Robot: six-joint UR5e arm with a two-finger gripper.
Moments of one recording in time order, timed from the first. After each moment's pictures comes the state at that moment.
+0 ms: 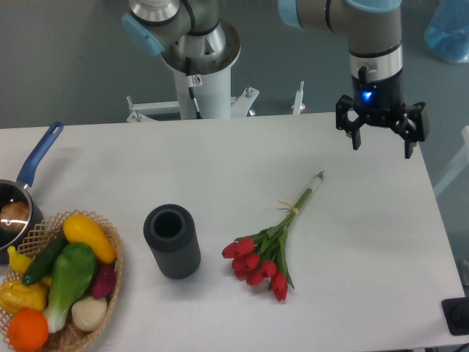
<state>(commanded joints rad) 2.80 -1.71 -1.70 -0.86 1.51 1.34</state>
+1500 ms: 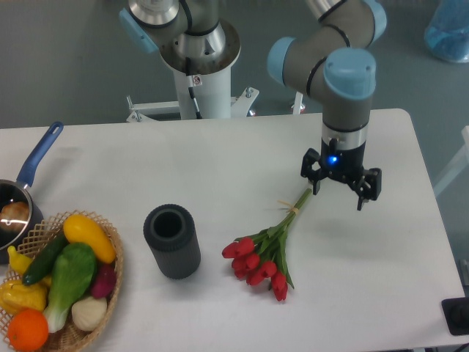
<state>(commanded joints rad) 2.71 -1.93 -1.77 -0.81 1.46 1.25</state>
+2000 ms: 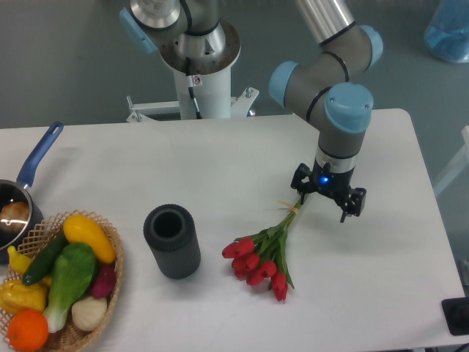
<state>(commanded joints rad) 2.71 -1.98 -1.80 -0.81 1.45 1.25</state>
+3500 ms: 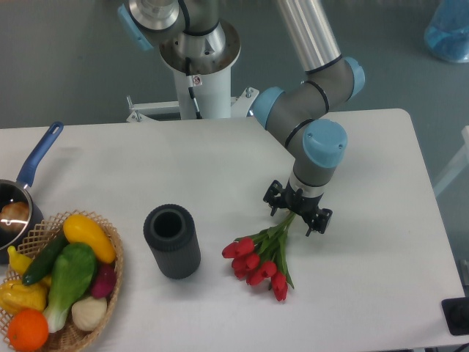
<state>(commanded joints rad) 2.64 -2.04 -1.83 -0.81 1.43 1.21</state>
